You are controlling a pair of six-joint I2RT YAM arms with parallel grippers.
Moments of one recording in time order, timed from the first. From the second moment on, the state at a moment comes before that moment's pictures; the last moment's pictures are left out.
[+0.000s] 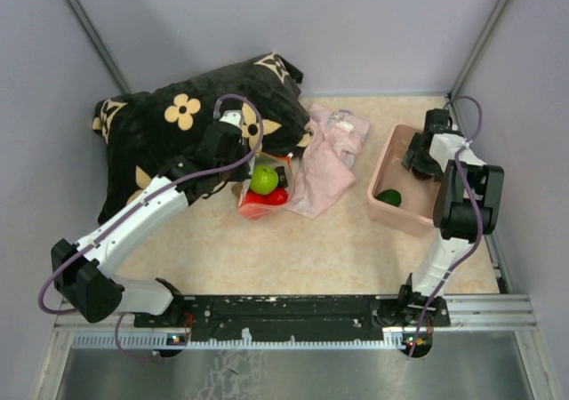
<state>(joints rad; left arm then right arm) -0.65 1.34 1.24 -0.58 -0.27 -0.45 -0.18 1.88 1.32 -0.55 0.21 0.28</state>
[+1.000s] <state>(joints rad) -0.65 1.34 1.24 -0.58 -0.26 -0.45 -0.10 1.48 1.24 -0.56 0.07 0.28</state>
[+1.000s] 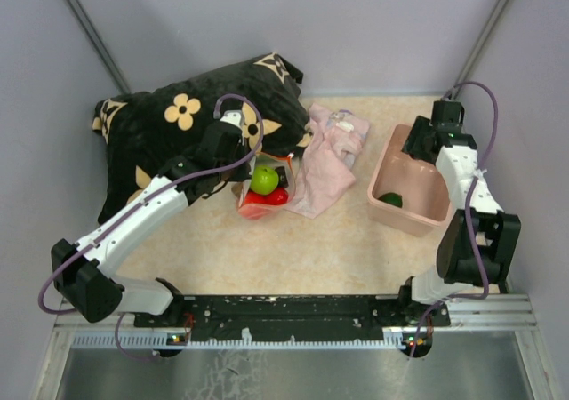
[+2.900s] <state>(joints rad) -0.65 1.33 1.26 -0.54 -0.13 -0.42 0.69 1.51 1.35 -0.54 -0.48 0.20</state>
